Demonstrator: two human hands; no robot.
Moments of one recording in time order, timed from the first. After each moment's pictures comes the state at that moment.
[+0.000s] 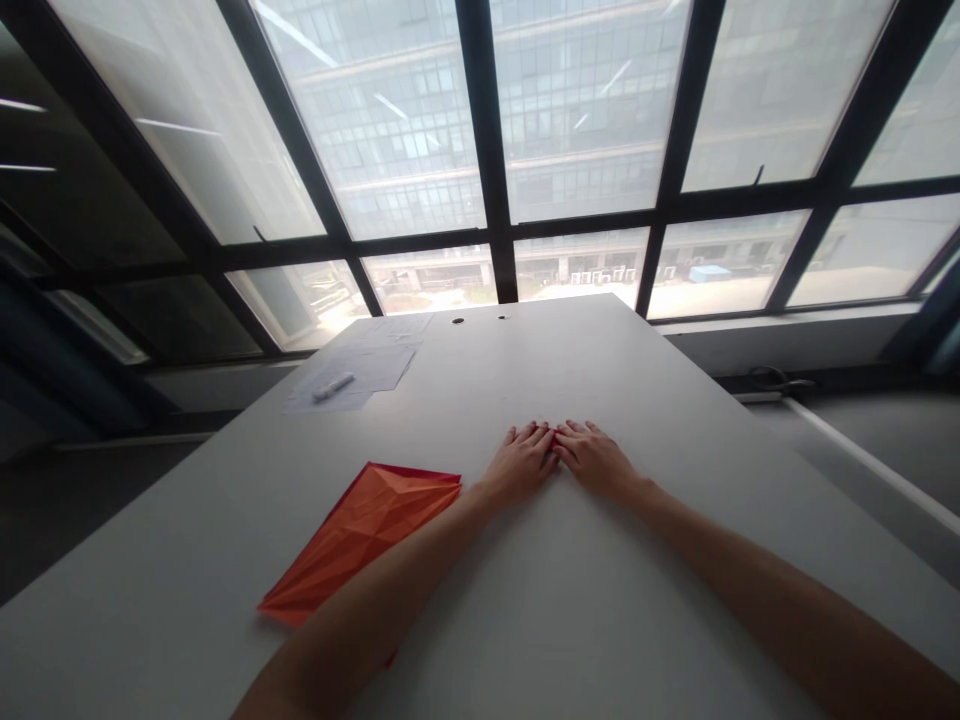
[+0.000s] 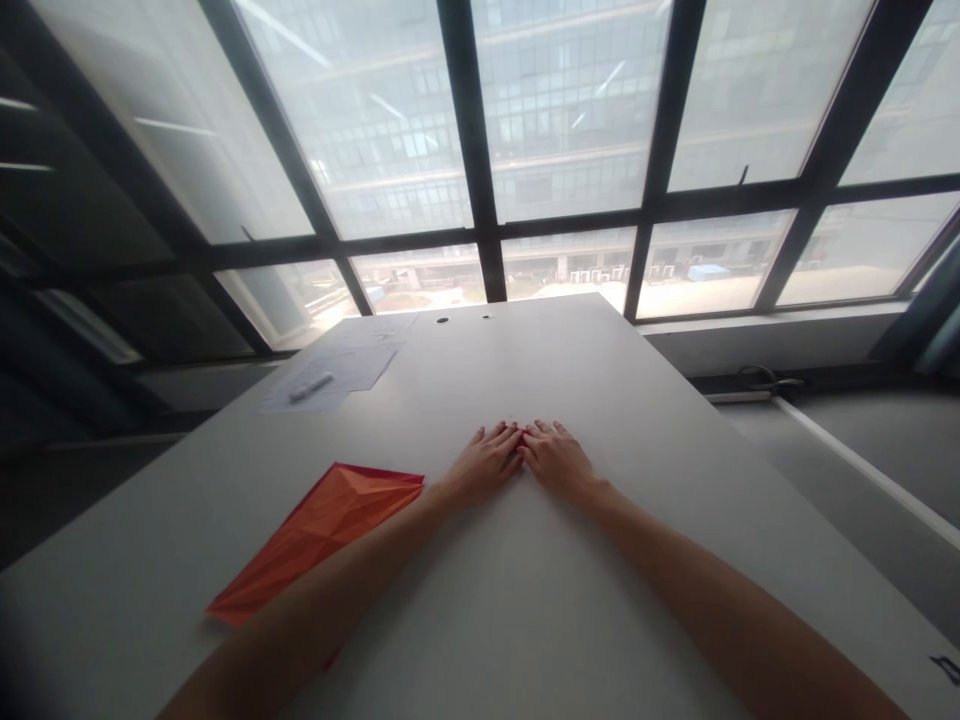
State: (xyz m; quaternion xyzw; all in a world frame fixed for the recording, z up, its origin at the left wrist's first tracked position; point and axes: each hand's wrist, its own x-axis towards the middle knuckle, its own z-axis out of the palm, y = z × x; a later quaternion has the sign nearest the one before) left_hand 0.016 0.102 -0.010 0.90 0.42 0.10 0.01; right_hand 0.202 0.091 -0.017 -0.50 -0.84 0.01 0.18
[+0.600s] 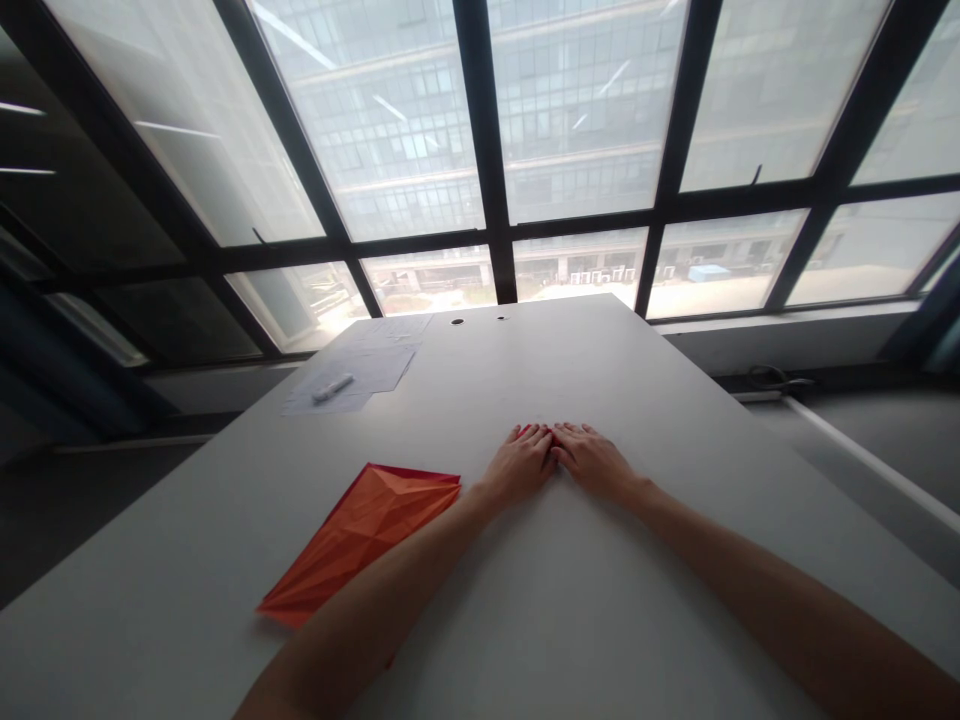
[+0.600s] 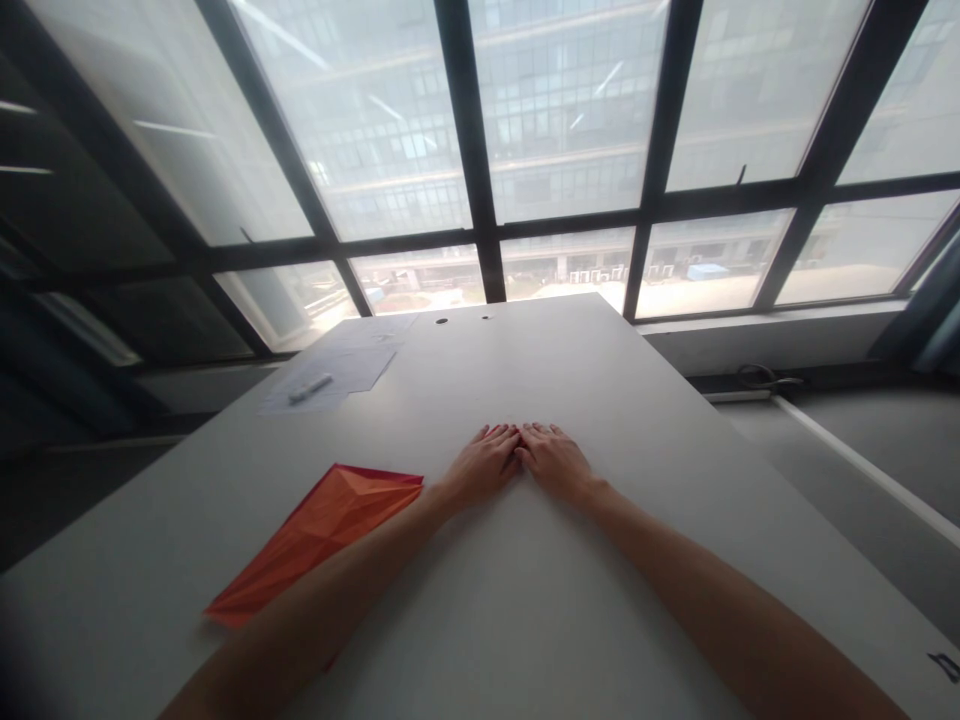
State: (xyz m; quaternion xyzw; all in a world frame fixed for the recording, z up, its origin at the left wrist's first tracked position) left_hand 0.019 0.098 0.000 0.91 0.40 0.11 0.00; right_hand 0.201 0.091 -0.016 -0.52 -0.84 0.03 0.18
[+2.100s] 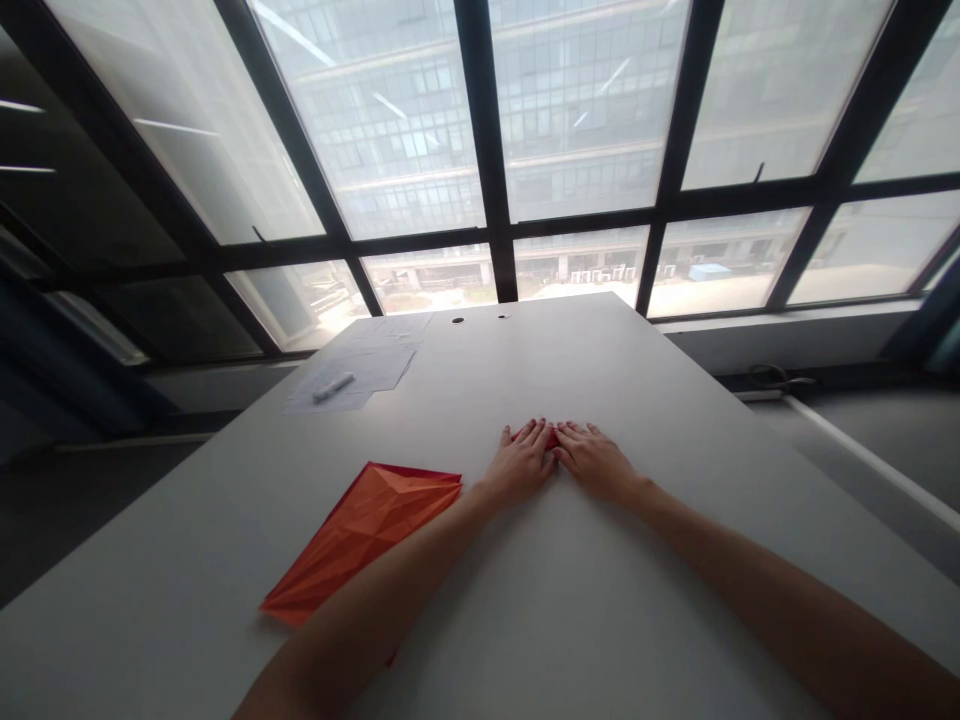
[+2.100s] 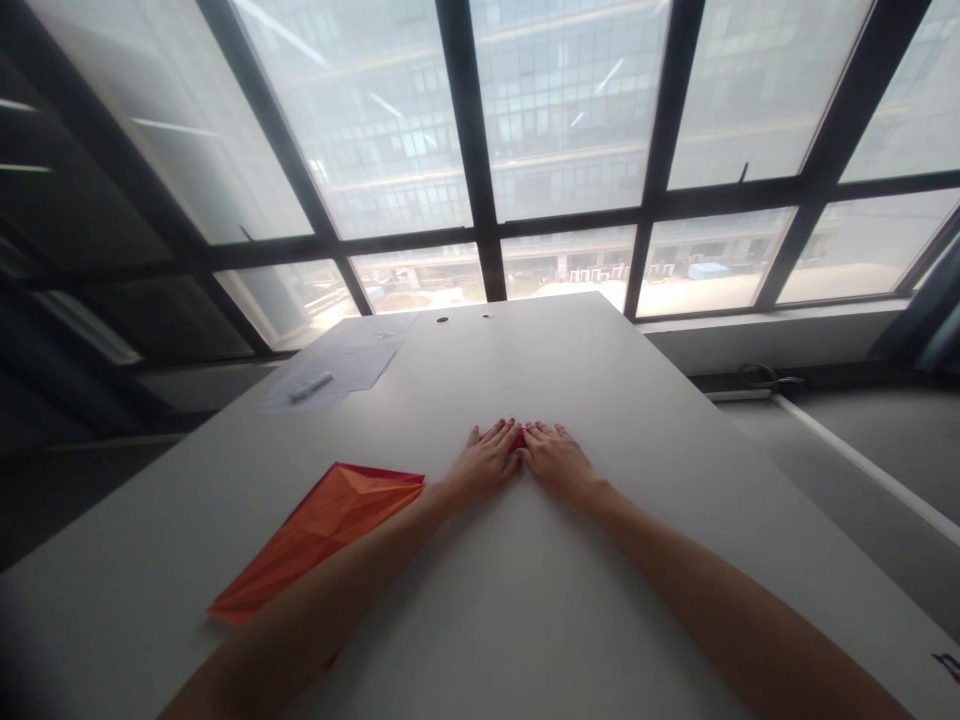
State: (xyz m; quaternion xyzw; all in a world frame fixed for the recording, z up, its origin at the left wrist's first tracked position) left_hand 0.016 0.100 -0.010 0.89 0.44 0.09 0.03; right_hand 0.202 0.089 -0.023 -0.51 -0.85 0.00 0.16
